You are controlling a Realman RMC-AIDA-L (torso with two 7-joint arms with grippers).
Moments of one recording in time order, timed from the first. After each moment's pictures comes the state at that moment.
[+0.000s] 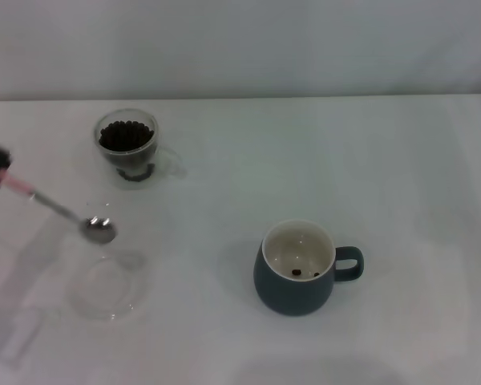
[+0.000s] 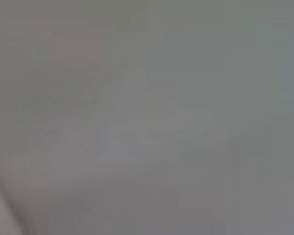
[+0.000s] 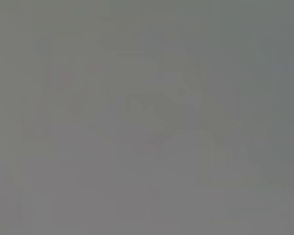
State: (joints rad) left arm -0.27 -2.05 1.60 0.22 0.21 1.42 -1.59; right arm 0.46 1.94 -1.67 -0.13 0.64 -1.07 0.50
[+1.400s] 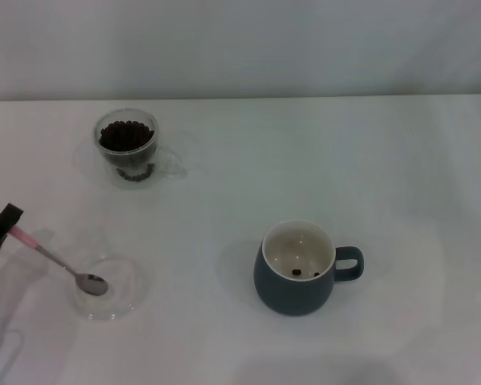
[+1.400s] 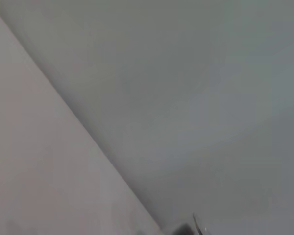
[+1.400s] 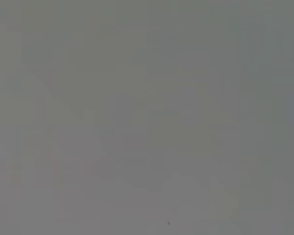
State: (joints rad) left arm -0.32 -2.05 1.58 0.05 0.23 1.26 -1.39; right arm 0.53 1.93 -1.59 -0.14 0.63 -1.01 0.45
